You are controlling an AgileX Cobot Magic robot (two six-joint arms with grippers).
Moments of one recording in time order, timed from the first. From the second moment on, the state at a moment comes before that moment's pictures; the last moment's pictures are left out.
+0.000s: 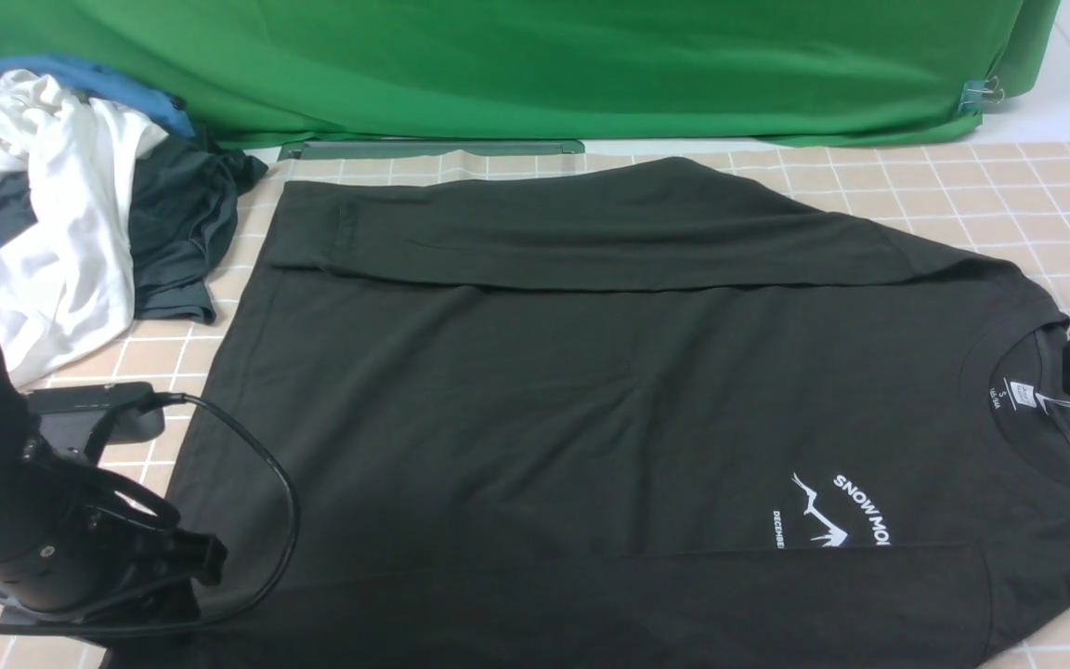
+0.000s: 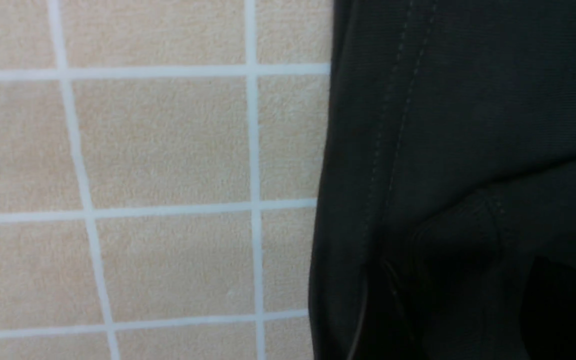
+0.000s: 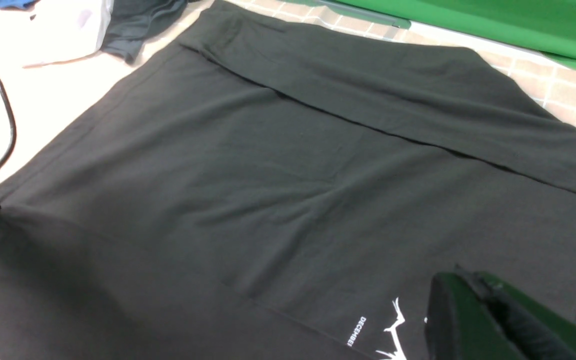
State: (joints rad) right arm 0.54 0.68 -0.75 -0.04 0.62 0.15; left arm -0.04 1.43 -0.68 -0.15 0.85 0.10
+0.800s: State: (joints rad) right arm 0.54 0.68 -0.71 0.00 0.46 0.16; left arm -0.04 1.43 -0.68 -0.08 0.83 0.11
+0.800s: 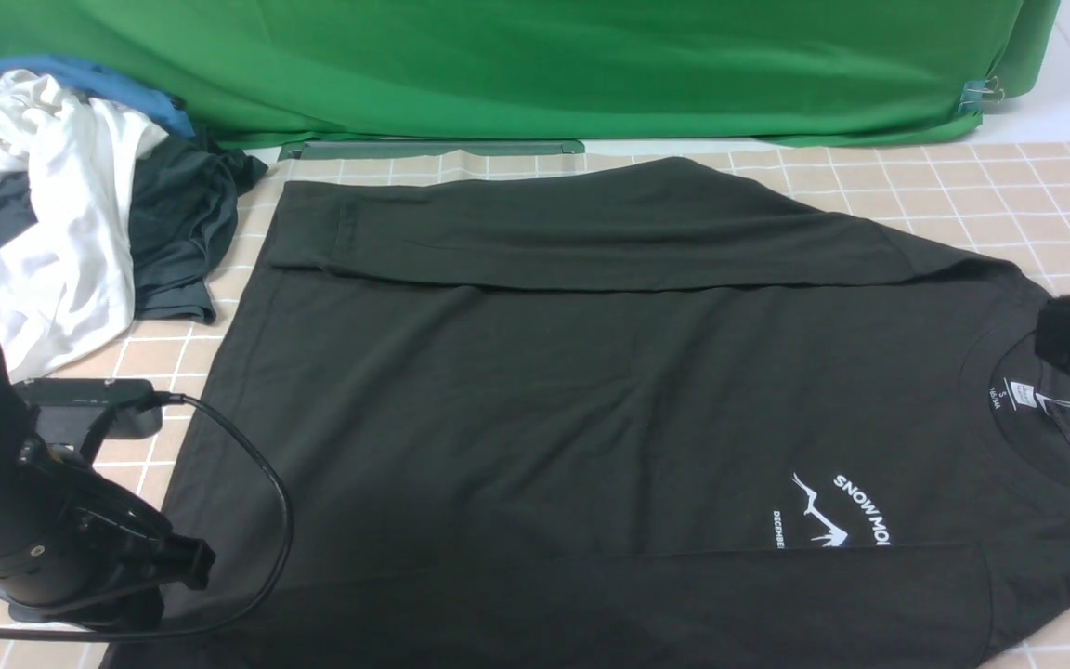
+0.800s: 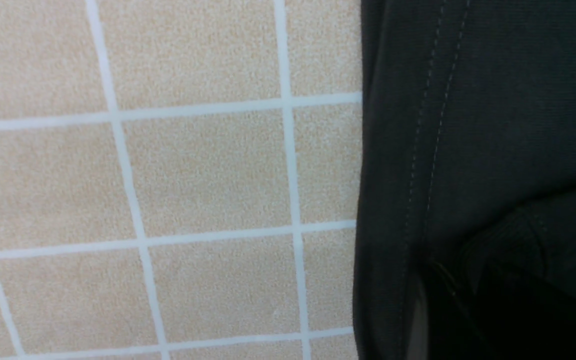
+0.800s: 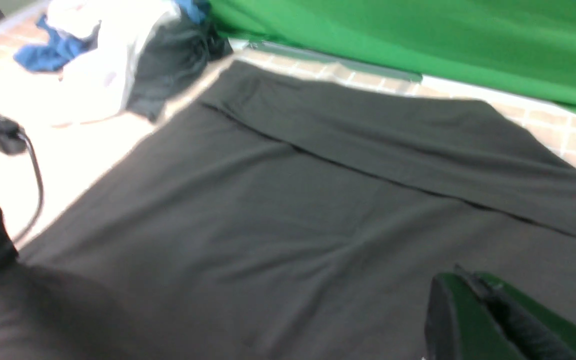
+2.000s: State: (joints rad) right arm 0.54 0.68 -0.71 0.05 0.41 0.16; left arm -0.04 1.38 -0.69 -0.08 0.90 0.12
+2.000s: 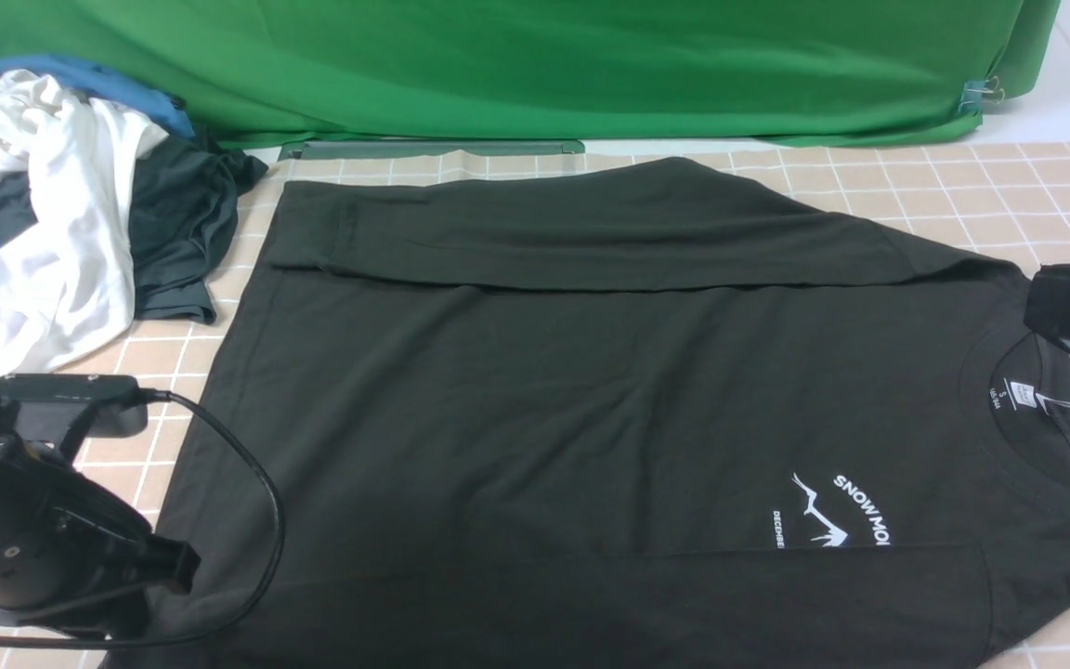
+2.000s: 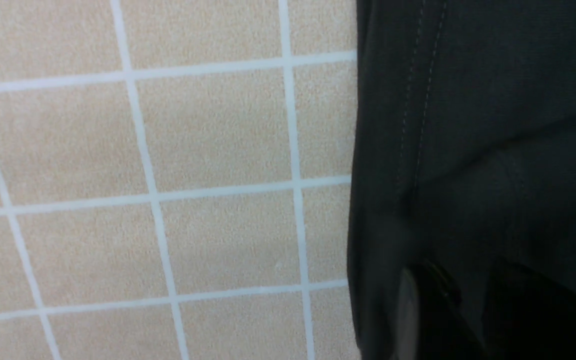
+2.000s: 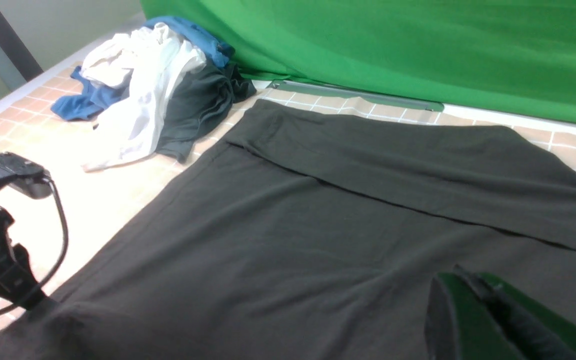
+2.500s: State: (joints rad) right arm 0.54 0.68 -0.71 0.05 0.40 0.16; left arm -0.04 1.50 -0.69 -0.06 0.86 0.13
